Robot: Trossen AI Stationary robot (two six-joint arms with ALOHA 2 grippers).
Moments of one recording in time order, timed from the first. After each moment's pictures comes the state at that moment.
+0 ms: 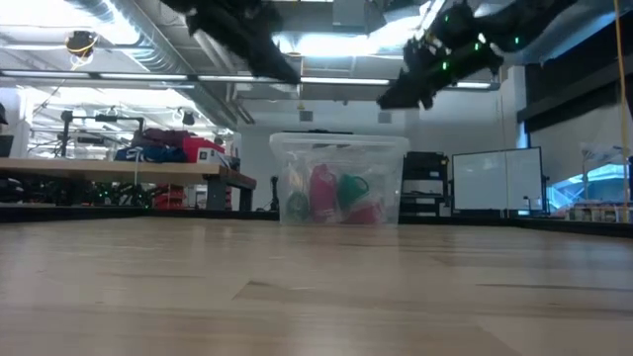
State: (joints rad) left arm 0.68 1.49 1.32 -0.34 0.30 0.37; right arm -0.76 1.38 0.95 0.05 -0.35 -0.16
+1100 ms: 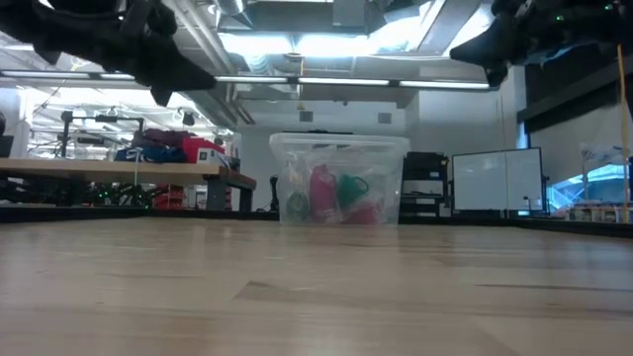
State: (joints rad) left arm 0.32 0.63 0.36 0.05 0.05 -0.08; right arm -0.58 0.63 0.54 -0.09 -0.44 0.05
